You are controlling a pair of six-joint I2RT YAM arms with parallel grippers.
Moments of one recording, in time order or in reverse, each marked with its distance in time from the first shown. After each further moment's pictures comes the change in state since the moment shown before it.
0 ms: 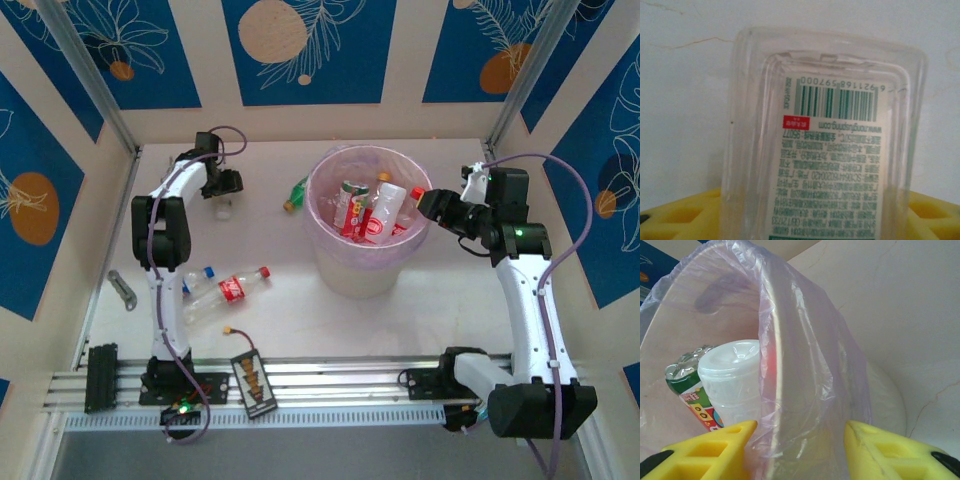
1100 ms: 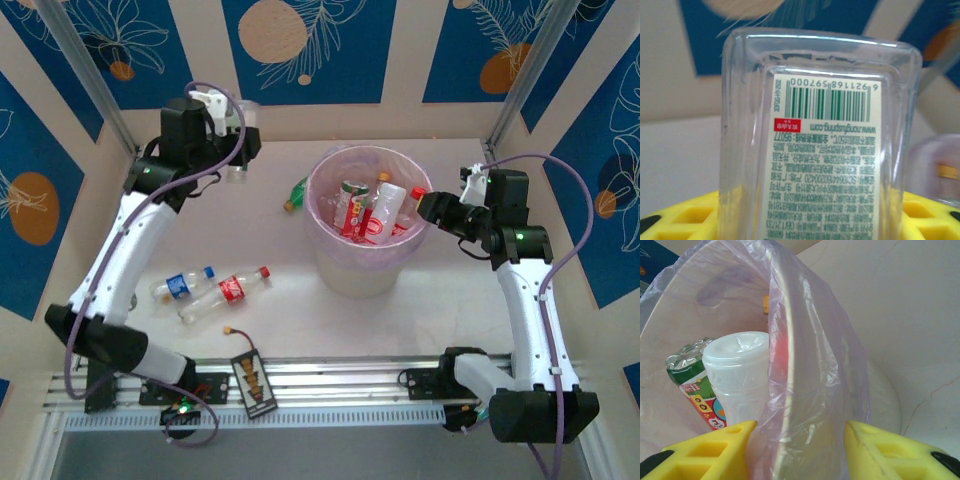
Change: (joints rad) left arm -0.338 -0.893 -0.161 -0.013 -0.002 0.031; right arm 0.013 -0.024 0.004 -0.023 0.018 -0.027
